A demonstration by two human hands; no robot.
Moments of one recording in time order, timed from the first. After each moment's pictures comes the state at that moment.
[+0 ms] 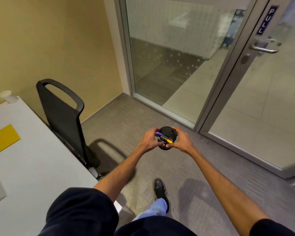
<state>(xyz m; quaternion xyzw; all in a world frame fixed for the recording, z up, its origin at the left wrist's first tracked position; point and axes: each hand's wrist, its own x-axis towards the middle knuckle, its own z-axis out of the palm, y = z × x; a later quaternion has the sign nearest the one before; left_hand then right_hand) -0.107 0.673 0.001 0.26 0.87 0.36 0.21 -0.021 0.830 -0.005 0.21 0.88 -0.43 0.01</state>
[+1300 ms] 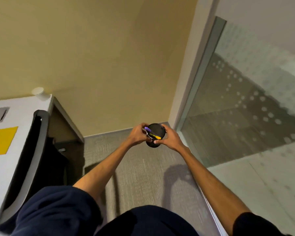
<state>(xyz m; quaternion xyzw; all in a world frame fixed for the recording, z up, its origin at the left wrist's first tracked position) -0.703 0.750 0.009 -0.06 0.88 0.45 0.10 -0.719 0.934 0.006 -0.12 0.90 -0.40 0.15</state>
